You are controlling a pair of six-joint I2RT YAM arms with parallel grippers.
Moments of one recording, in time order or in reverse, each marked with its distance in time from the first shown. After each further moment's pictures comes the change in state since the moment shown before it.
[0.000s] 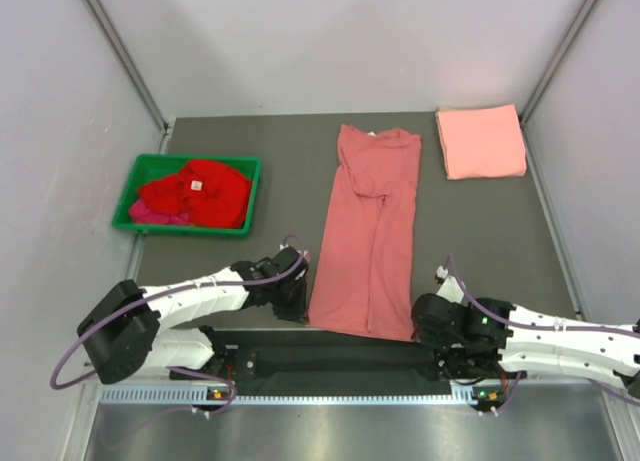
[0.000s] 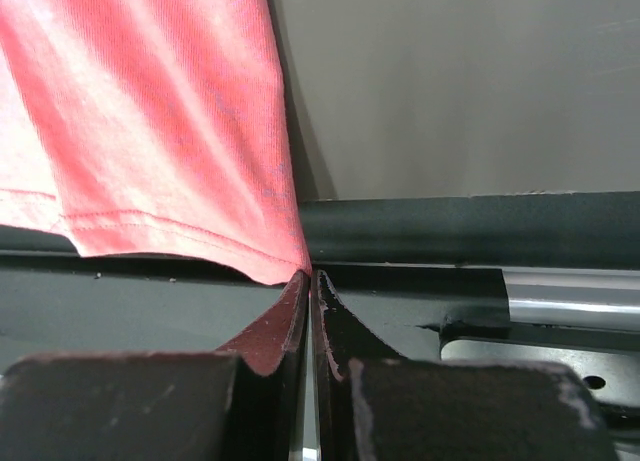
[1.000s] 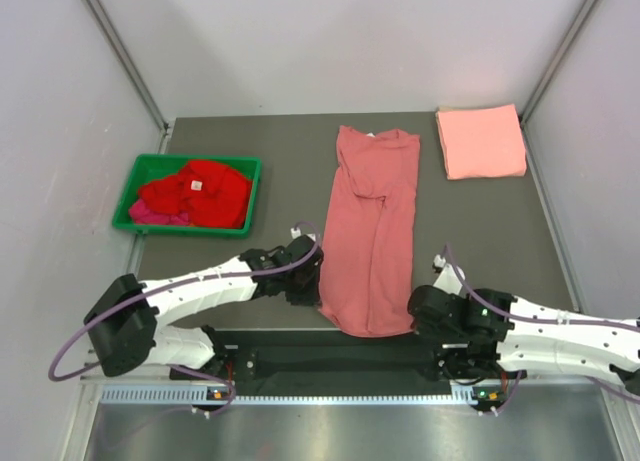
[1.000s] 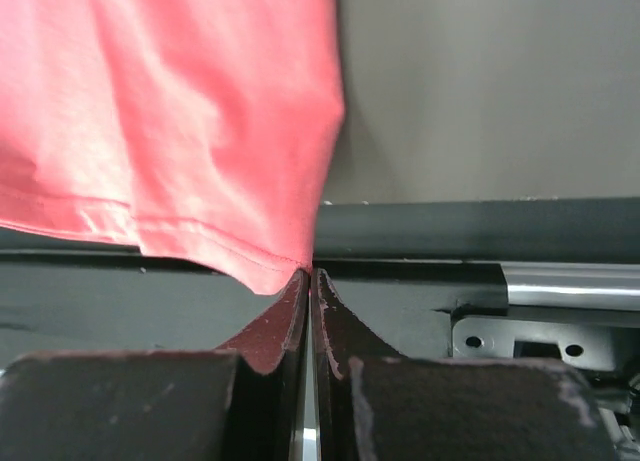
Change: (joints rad) left arm -0.078 0.019 0.159 -0.068 -0.121 -0.050; right arm 0.002 0.049 0.128 -0.079 0.062 -0.046
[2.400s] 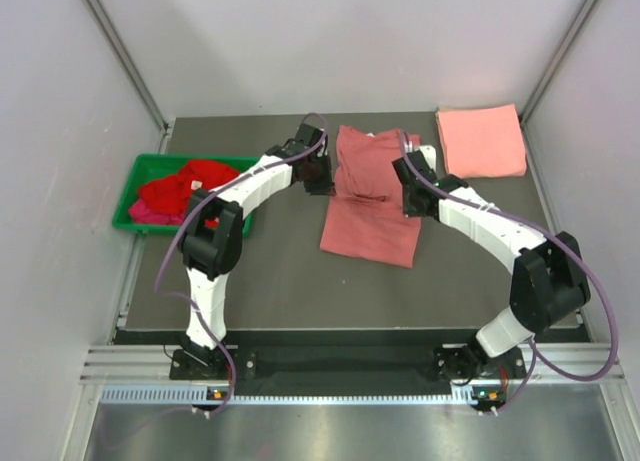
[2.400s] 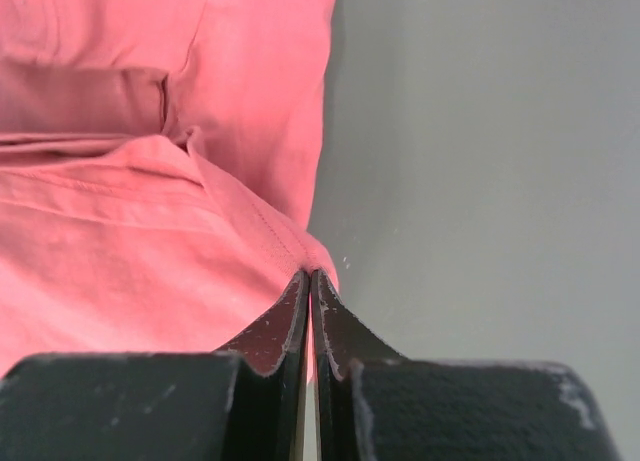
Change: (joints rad) left arm 0.457 0.792 0.957 -0.009 0.104 0.286; right arm -0.731 0.831 0.693 0.336 0.100 -1.006
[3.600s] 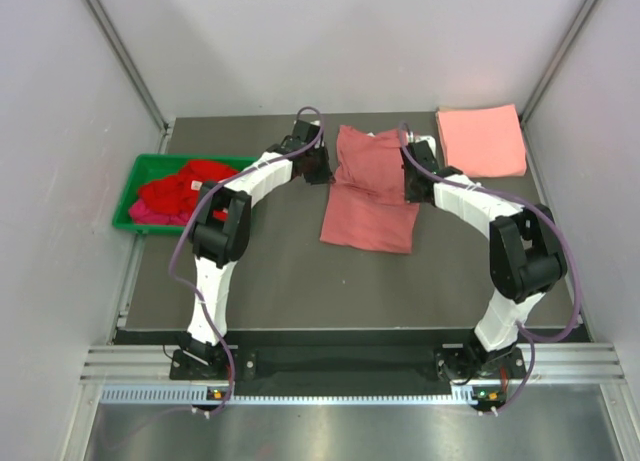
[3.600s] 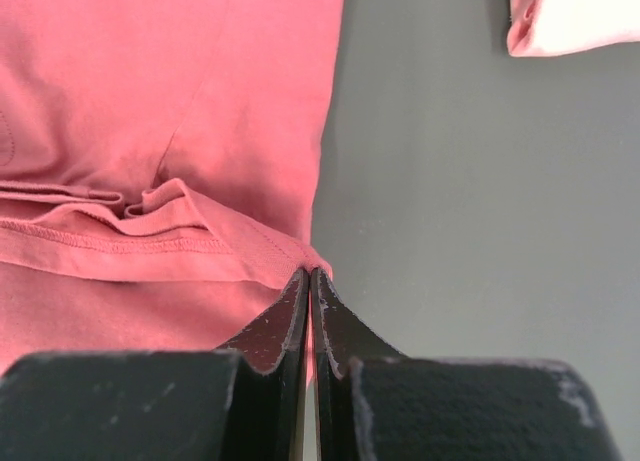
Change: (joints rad) left arm 0.061 0.150 0.097 0.143 0.008 0.001; right arm -0.129 0.205 0.056 0.224 -0.079 -0.132
